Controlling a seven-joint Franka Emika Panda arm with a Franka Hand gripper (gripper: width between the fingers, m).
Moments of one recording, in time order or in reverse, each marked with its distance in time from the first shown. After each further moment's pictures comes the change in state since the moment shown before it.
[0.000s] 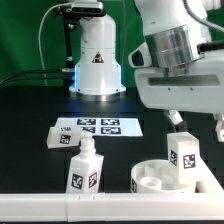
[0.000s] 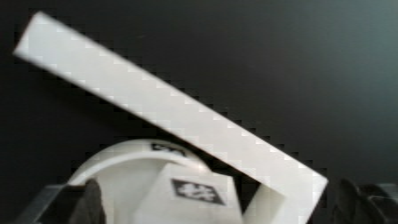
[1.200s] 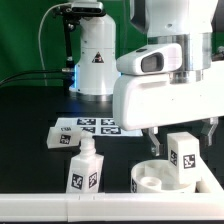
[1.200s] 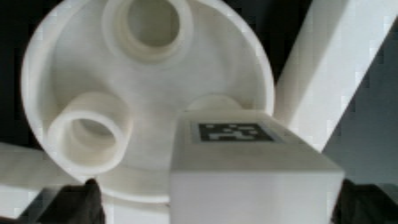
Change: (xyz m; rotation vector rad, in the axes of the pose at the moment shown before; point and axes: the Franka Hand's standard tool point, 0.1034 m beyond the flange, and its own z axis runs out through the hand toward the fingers) arm 0.029 0.005 0.018 -0.173 0.163 -1.195
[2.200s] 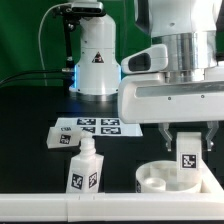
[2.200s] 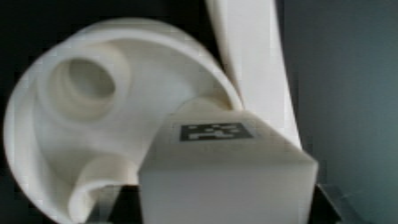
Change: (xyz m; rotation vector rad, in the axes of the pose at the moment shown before) arm 0.006 -0.010 0.000 0.029 0.029 0.818
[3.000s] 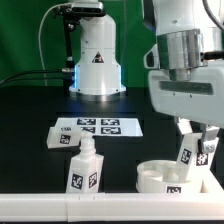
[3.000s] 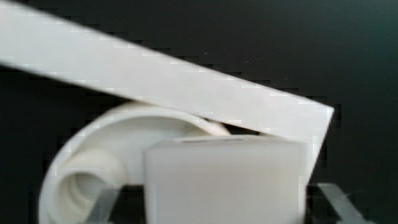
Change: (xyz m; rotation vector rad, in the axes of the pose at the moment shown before) arm 0.003 -0.014 -0.004 0.043 -0.032 1.042
